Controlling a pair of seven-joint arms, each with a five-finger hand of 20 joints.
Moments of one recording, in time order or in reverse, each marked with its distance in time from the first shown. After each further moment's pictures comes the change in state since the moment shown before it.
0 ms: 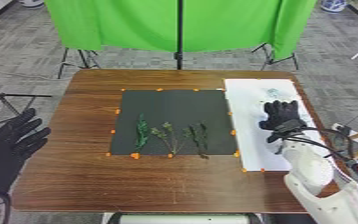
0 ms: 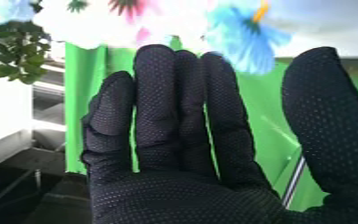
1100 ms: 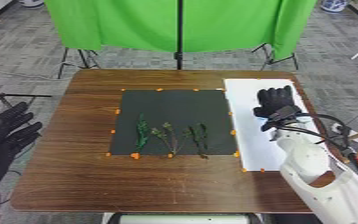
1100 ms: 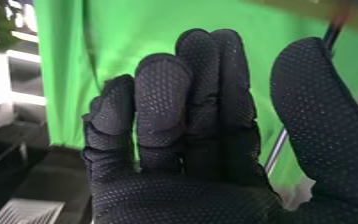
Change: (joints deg) left arm 0.2 1.6 -2.9 -0.1 -0.2 0.0 0.1; right arm 4.5 -0.3 -1.7 -2.4 -1.9 -2.5 -1.0
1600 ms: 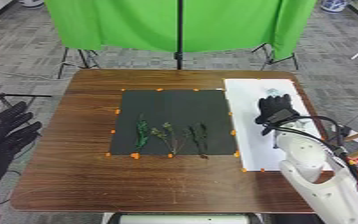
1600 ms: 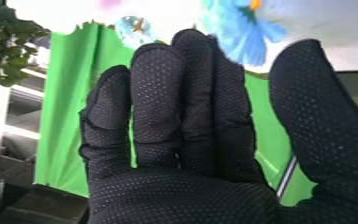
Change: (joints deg) left arm 0.1 0.1 -0.2 0.0 -0.1 0.0 0.0; right arm 1.9 0.0 -1.4 1.6 1.0 -10.7 0.3
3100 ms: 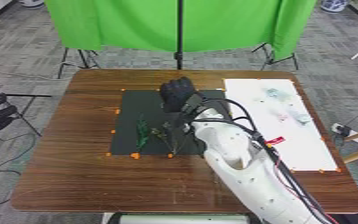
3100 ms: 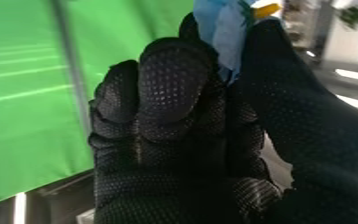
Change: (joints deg) left arm -0.5 3.3 -8.5 0.3 -3.3 -1.7 -2.3; right arm 13.6 -25.1 -16.0 3.4 0.0 9.2 -17.7
